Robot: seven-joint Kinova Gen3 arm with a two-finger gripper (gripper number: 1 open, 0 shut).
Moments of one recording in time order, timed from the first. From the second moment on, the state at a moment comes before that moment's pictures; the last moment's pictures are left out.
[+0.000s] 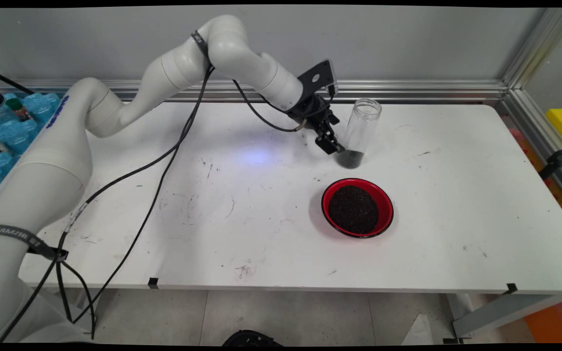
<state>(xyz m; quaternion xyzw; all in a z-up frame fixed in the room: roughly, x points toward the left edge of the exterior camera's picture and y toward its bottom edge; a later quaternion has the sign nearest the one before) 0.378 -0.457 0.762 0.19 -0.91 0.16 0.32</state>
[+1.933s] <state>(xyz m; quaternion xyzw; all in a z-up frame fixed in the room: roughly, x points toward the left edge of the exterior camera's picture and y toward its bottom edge) 0.361 -0.431 0.765 0.12 -0.90 0.18 0.38</state>
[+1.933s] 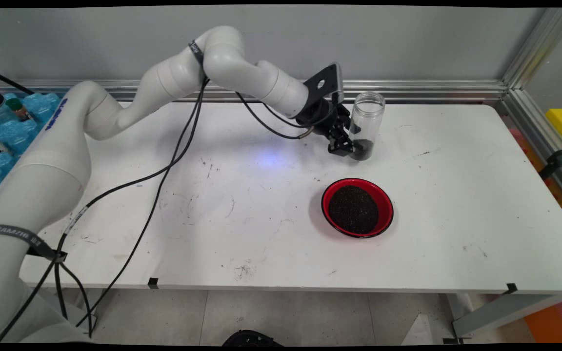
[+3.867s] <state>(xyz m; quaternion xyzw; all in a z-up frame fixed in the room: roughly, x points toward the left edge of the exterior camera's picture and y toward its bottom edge) 0.318 -0.367 0.801 -0.34 -0.74 0.56 0.13</state>
